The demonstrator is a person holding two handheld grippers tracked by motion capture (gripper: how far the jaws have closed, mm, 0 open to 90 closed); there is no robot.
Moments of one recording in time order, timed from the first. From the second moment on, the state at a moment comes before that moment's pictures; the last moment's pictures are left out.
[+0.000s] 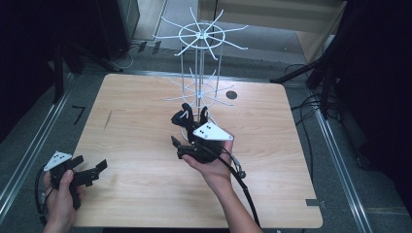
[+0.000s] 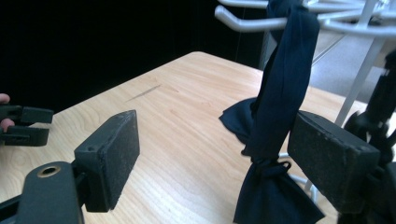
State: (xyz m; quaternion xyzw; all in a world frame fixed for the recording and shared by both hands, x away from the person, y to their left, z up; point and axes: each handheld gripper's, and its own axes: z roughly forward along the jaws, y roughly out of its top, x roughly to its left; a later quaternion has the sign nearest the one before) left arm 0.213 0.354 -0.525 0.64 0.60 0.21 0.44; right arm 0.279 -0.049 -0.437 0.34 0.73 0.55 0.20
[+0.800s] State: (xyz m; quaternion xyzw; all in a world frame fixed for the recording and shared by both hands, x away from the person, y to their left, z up) left arm 0.213 0.353 -0.525 0.64 0.60 0.21 0.44; right arm 0.267 -0.064 -0.467 0.35 0.74 0.54 0.19
